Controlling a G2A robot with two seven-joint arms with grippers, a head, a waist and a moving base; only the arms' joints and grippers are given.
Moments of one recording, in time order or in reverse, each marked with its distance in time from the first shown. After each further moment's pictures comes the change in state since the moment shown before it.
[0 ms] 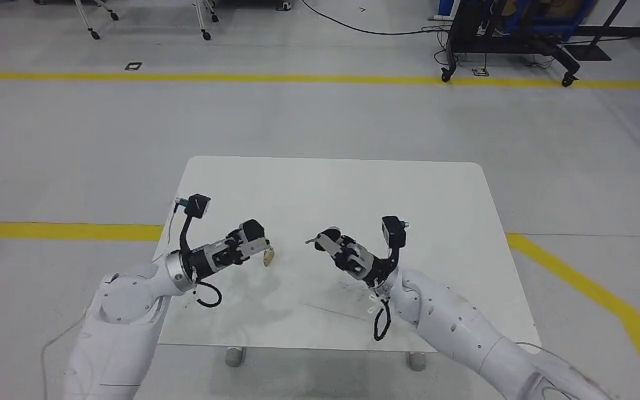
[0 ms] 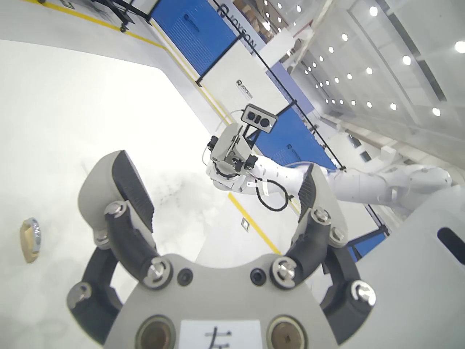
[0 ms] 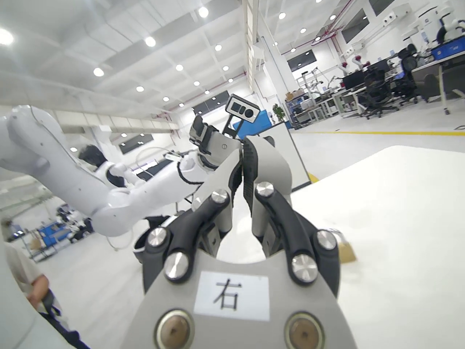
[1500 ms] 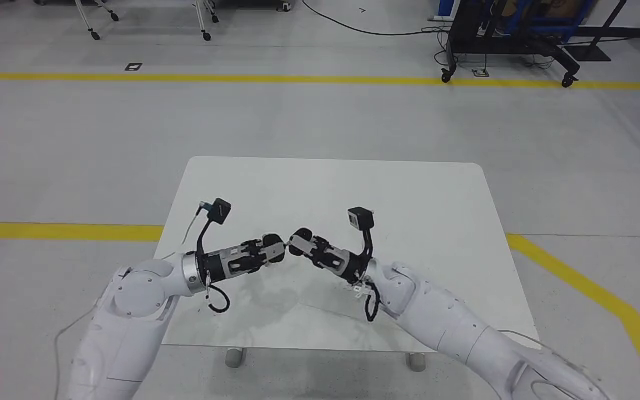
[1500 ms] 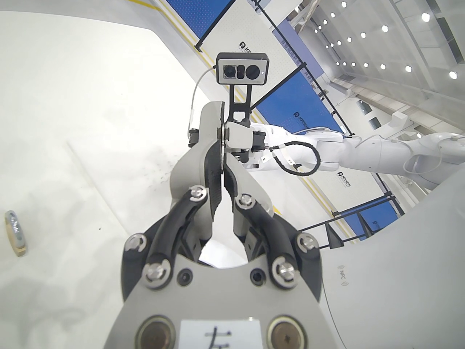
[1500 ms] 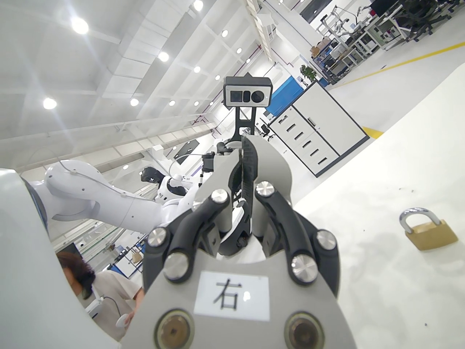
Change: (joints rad) left arm -0.042 0.041 0.090 0.016 0.053 0.019 0.009; right arm 0.051 -0.054 -0.018 0.008 0.626 0.000 0.643
